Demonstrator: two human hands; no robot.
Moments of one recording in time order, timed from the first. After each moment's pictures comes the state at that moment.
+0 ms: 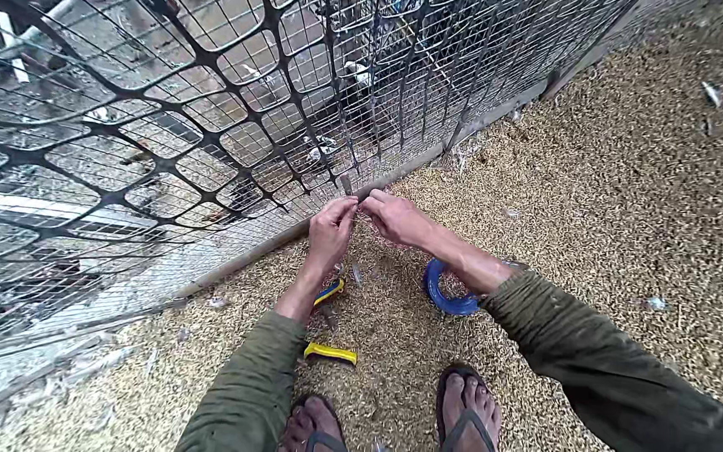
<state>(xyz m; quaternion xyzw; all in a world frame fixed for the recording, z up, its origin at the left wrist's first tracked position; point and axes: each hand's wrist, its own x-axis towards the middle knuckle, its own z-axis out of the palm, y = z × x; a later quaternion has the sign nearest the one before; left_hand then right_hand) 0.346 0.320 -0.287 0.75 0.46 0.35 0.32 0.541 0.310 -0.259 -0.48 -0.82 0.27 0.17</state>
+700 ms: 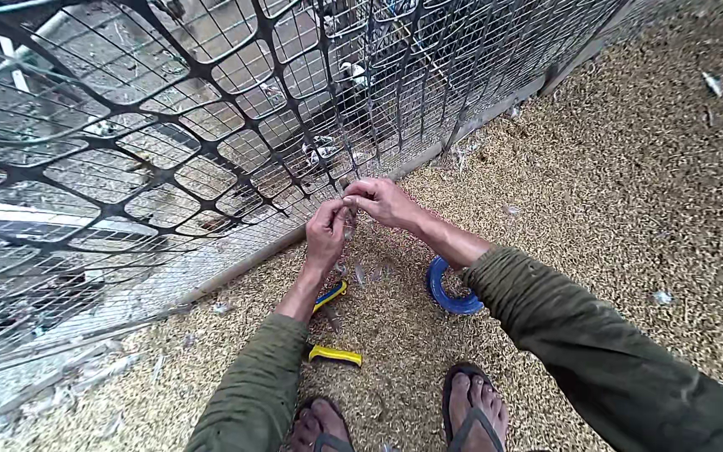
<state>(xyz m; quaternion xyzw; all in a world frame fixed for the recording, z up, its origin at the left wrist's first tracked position) 0.339 0.323 -0.303 0.73 0.45 0.41 0.30 0.531 0.347 -0.265 -0.44 -0.73 0.40 0.35</state>
